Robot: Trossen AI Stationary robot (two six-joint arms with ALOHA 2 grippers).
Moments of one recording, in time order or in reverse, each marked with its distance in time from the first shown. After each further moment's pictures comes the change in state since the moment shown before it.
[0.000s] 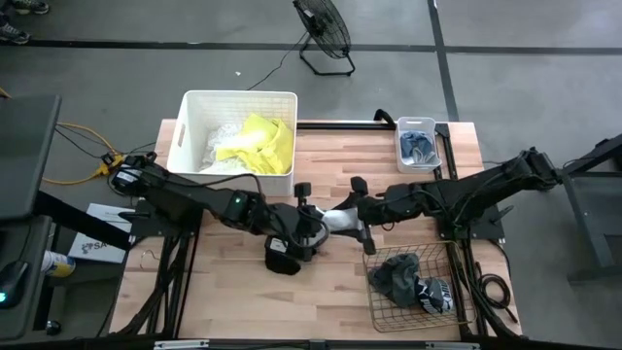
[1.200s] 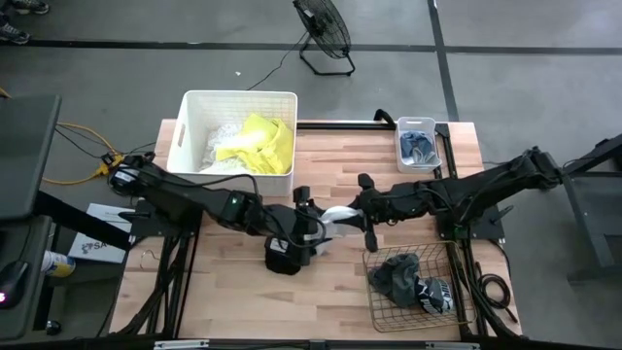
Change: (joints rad) left arm -0.001 -0.012 0.002 0.002 0.064 -0.109; right arm 0.018 -0.041 -0.001 -0.050 0.061 0.184
